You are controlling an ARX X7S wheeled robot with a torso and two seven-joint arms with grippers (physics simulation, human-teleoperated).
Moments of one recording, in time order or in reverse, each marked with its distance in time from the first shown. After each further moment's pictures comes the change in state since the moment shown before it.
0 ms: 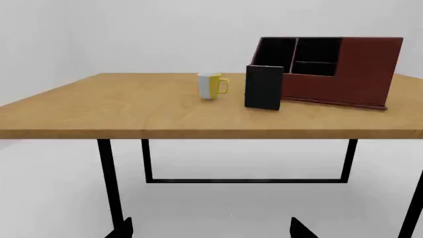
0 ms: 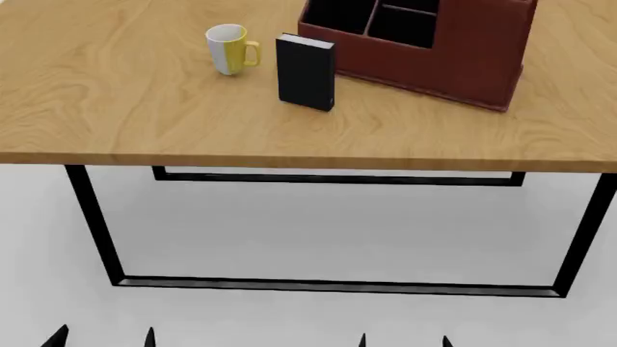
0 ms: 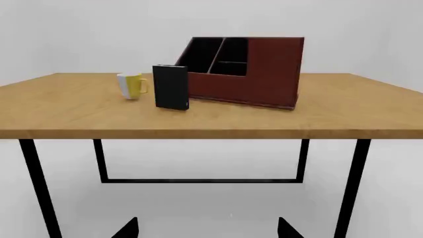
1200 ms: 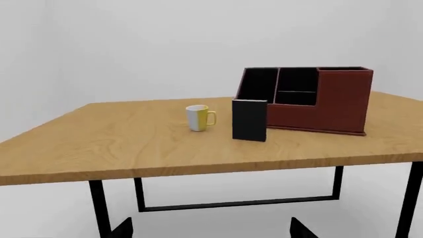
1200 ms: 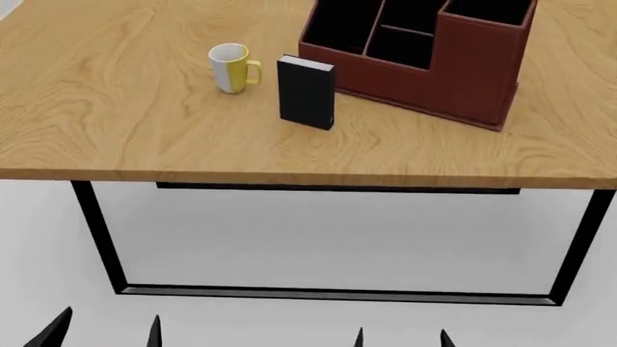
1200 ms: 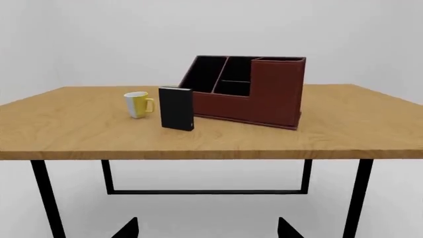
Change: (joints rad) left arm -0.011 -0.109 0.127 0.046 -0.069 0.025 -0.078; right arm 0.006 0.103 -0.120 -0.029 0.112 -0.001 0.108
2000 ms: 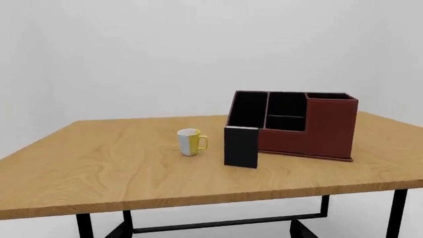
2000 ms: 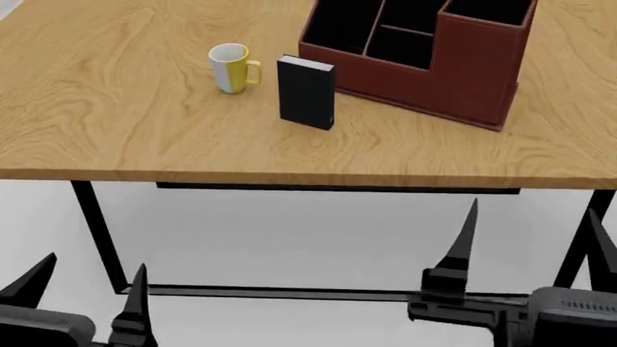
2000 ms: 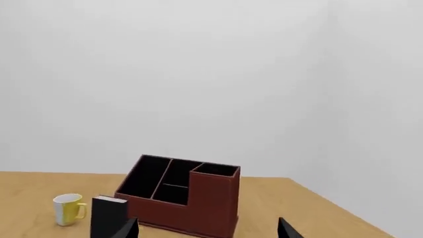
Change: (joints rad) left arm -0.099 -0.092 -0.006 0.235 -0.130 -0.273 0.007; right arm 0.135 0.192 0.161 -0.500 0.081 0.347 0.105
